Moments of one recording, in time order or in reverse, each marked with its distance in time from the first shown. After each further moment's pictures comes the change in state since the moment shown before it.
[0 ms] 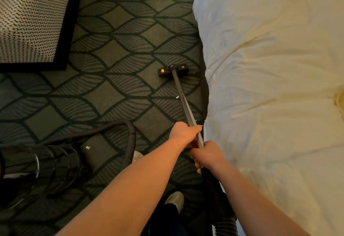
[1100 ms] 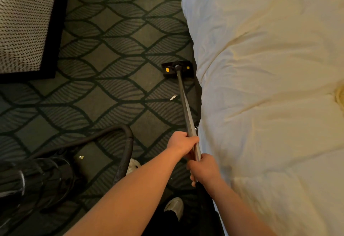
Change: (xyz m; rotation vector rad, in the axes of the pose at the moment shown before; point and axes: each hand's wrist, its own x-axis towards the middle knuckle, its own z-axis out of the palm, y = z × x) left_hand 0.021 -0.004 0.031 0.089 -0.081 0.034; right_hand 0.036 0.034 0.001 0.198 0.036 0.030
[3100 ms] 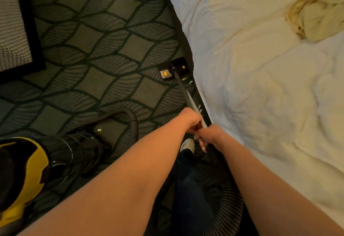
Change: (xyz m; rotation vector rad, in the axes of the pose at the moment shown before) left_hand -0.180 -0.074 -0.031 0.256 -0.275 -0.177; right_hand -0.176 0.079 0.058 0.041 -0.005 0.230
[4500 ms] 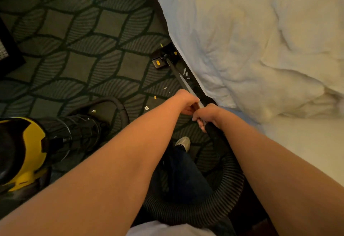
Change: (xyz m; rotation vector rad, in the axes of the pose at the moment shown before) left_hand -0.075 -0.087 0.104 0.148 -0.057 -0.003; right_hand -0.054 0.154 0.002 0.180 -0.131 0.049
